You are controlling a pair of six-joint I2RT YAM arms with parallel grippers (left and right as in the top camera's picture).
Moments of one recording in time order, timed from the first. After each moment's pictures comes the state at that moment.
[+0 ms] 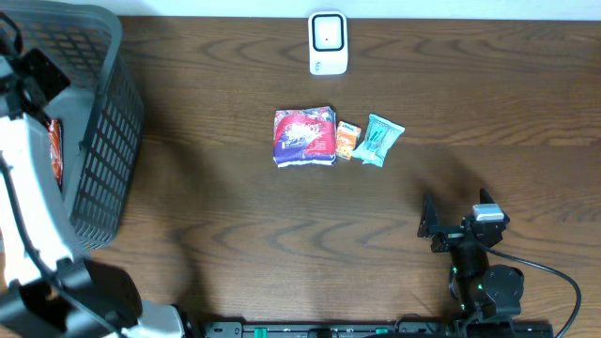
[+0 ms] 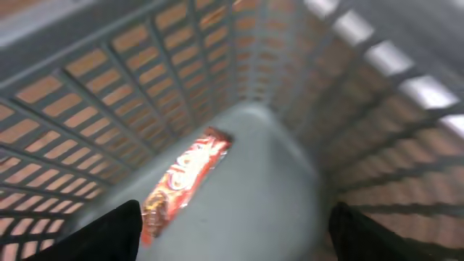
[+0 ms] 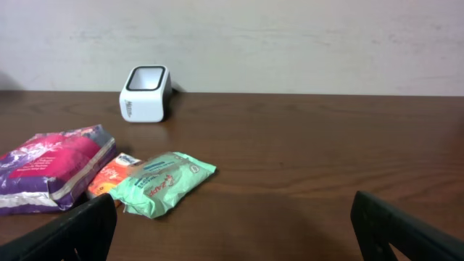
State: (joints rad) left arm 0.45 1.68 1.69 -0.83 -0.26 -0.27; right arm 0.07 0.01 0.01 -0.07 -0.01 0.04
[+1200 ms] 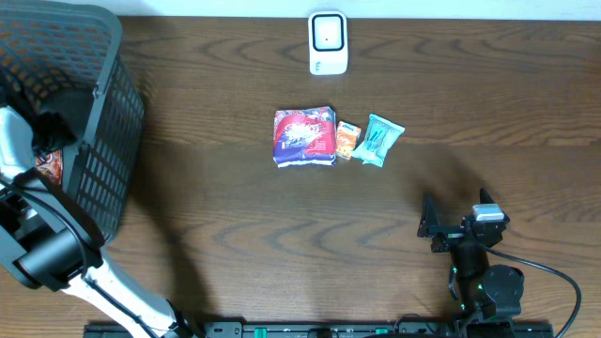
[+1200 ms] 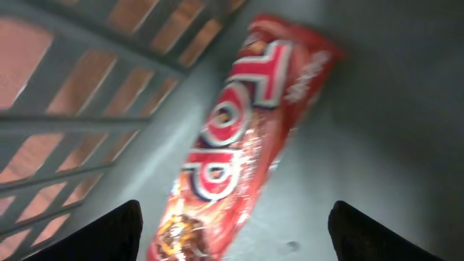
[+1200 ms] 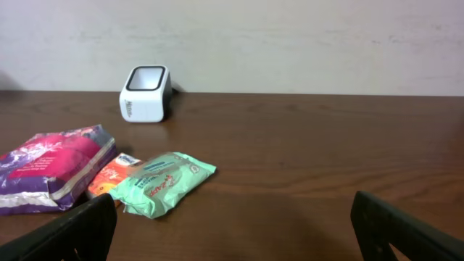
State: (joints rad) left arm 0.63 2.07 1.67 -0.81 -0.14 0.05; right arm 0.07 0.01 0.01 -0.07 -0.01 0.04
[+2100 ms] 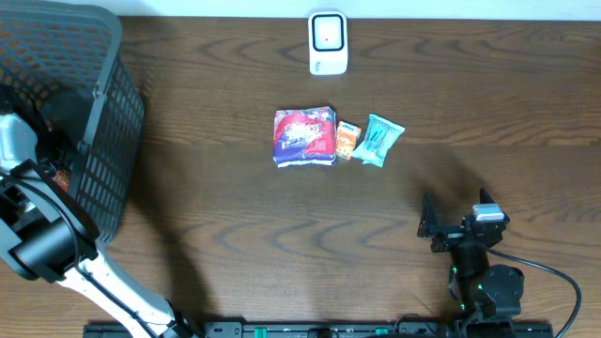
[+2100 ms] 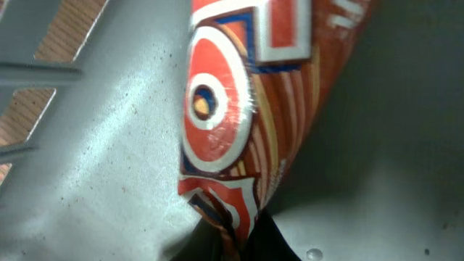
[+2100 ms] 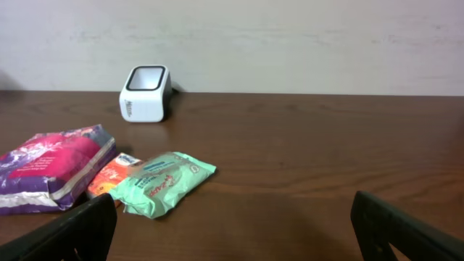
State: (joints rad) left arm 0.65 2.15 1.64 -0.84 -0.11 0.07; right arm 0.07 0.01 0.01 -0.07 -0.01 0.04
